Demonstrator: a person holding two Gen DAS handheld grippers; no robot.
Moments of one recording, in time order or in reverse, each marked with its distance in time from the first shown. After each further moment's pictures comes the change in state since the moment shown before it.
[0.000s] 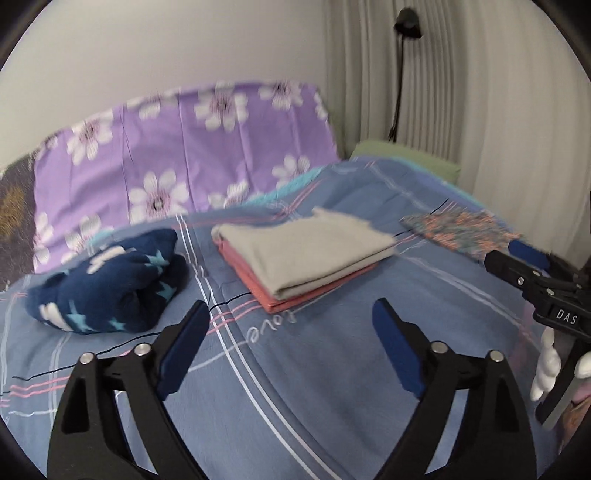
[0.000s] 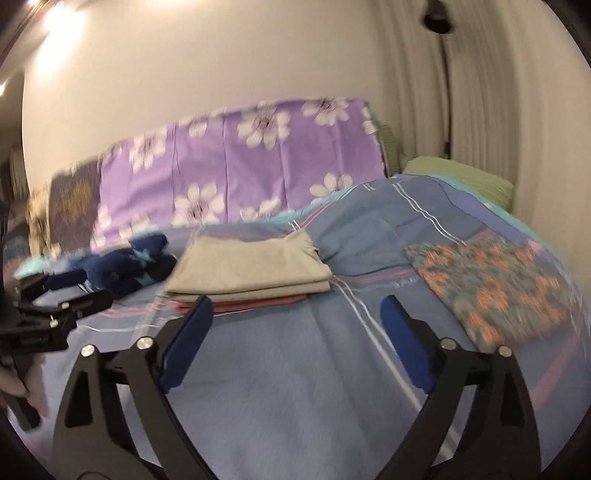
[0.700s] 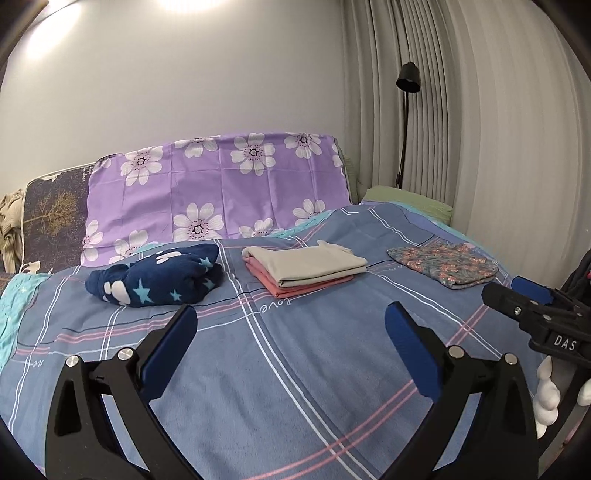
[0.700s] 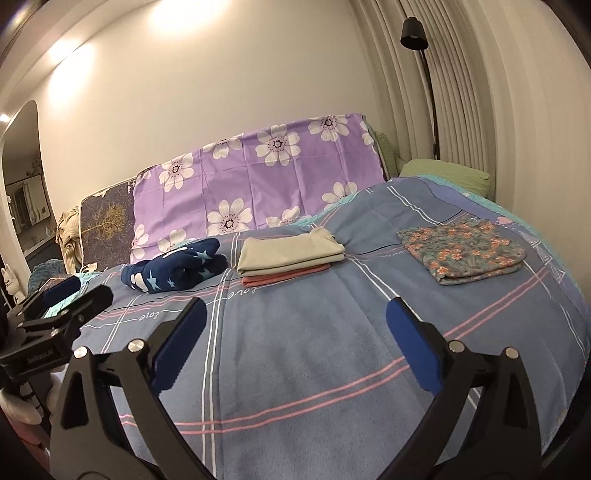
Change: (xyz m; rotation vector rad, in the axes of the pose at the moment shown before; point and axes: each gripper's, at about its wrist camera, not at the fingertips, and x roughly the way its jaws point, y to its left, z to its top) left arm -0.167 -0.040 -0.045 -0.073 -0.153 0.106; right arm -0.156 0.033 -0.026 0.013 -0.017 0.035
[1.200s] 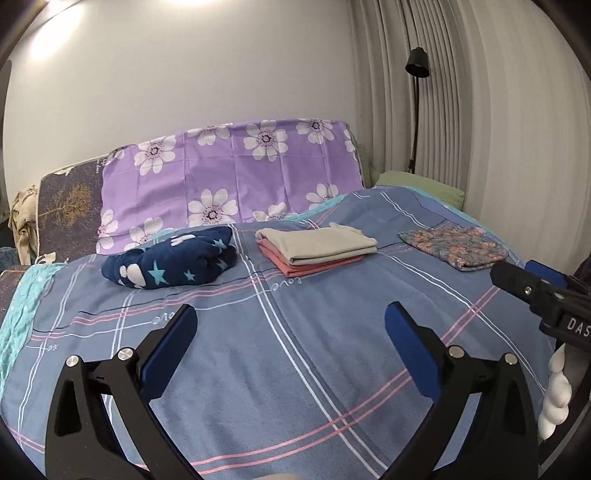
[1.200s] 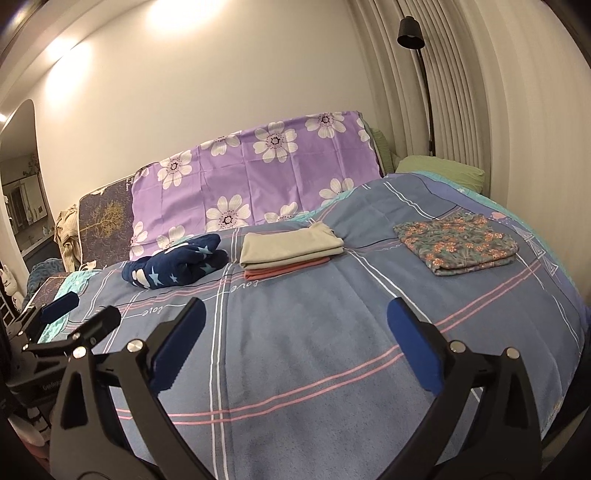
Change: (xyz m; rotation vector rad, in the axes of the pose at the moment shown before) left arm -0.008 -0.011 -0.014 0.009 0.061 0.058; right arm -0.011 0.004 -0.004 0.007 0.015 -0.023
